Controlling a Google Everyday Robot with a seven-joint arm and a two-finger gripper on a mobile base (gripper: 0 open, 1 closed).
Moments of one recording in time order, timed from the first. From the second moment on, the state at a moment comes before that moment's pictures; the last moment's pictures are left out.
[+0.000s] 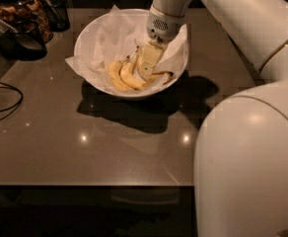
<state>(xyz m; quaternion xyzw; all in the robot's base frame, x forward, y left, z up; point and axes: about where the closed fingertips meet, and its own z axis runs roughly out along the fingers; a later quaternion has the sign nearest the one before) 0.639 -0.038 0.885 -0.55 0.82 0.10 0.07</state>
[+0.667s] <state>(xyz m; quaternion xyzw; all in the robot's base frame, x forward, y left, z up) 0.640 -0.035 0.877 -0.56 0.82 0.10 0.07</state>
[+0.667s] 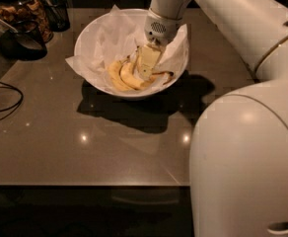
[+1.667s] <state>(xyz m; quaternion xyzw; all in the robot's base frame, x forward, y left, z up) 0.643 -0.031 0.862 -0.56 0.82 0.11 0.05</state>
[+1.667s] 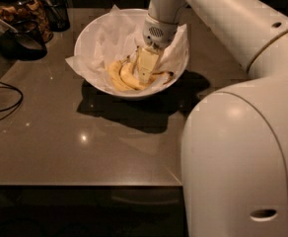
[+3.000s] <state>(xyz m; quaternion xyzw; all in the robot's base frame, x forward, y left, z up) 0.645 -0.029 0.859 -0.56 0.82 0.11 0.05</state>
